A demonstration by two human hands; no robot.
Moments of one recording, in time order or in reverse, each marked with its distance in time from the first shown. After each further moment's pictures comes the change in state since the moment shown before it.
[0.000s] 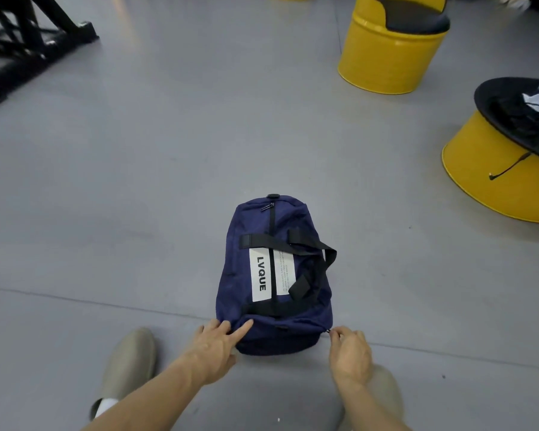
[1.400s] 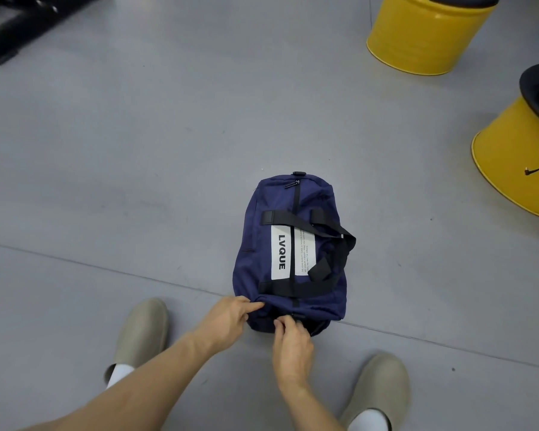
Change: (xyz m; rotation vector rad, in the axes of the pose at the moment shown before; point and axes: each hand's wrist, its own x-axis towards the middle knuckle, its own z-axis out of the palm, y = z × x) left_hand 0.011 -0.021 0.016 -0.486 0.250 0.107; right_hand -0.103 -0.091 0.063 0.090 -0.028 -0.295
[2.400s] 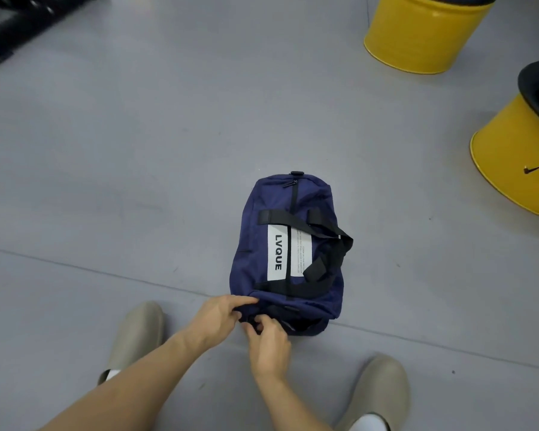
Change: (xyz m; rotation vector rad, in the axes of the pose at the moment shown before) left_hand 0.005 -0.009 -0.005 -0.197 0.006 -0.183; right_hand -0.004 -0.036 -0.002 0.102 -0.264 0.069
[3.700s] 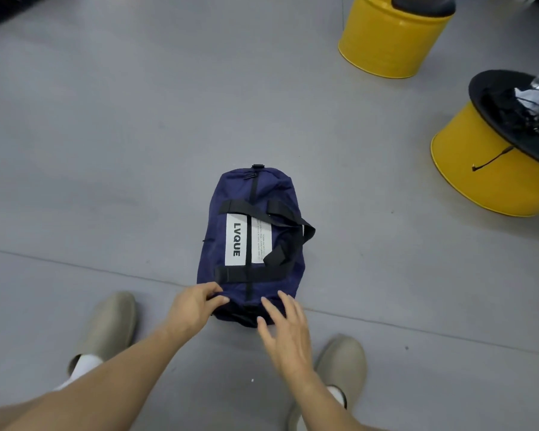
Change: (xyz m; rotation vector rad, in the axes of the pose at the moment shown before) left_hand -0.018 0.043 0.011 -0.130 0.155 -0.169; right_hand -0.007 0.083 -0.086 -0.211 0.163 -0.384
